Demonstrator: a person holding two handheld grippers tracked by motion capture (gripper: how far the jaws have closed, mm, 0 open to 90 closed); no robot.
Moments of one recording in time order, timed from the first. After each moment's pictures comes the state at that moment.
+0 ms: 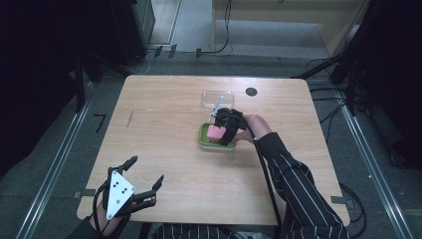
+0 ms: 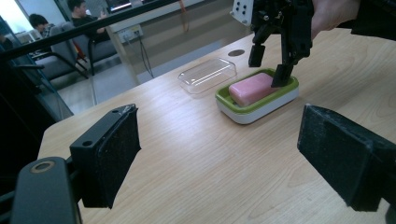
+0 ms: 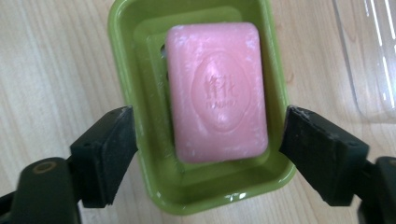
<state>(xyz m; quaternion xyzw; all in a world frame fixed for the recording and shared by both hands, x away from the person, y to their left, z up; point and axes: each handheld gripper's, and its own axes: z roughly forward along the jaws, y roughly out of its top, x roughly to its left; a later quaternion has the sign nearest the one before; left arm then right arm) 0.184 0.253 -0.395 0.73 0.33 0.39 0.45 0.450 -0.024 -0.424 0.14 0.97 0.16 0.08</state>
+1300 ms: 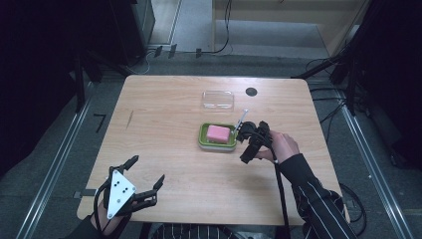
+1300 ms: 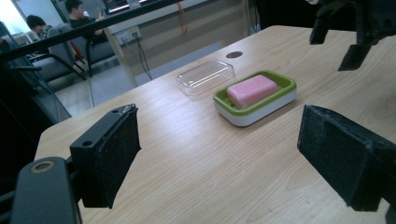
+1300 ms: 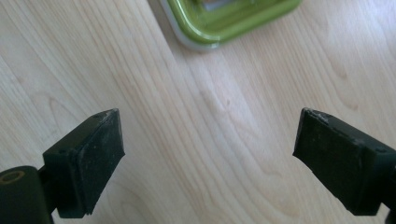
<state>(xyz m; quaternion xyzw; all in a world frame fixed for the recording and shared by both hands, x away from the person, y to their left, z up) 0.185 0.252 -0.395 0.73 0.33 0.39 0.46 0.383 -0.083 -0.407 0.26 0.96 0.09 0.10</state>
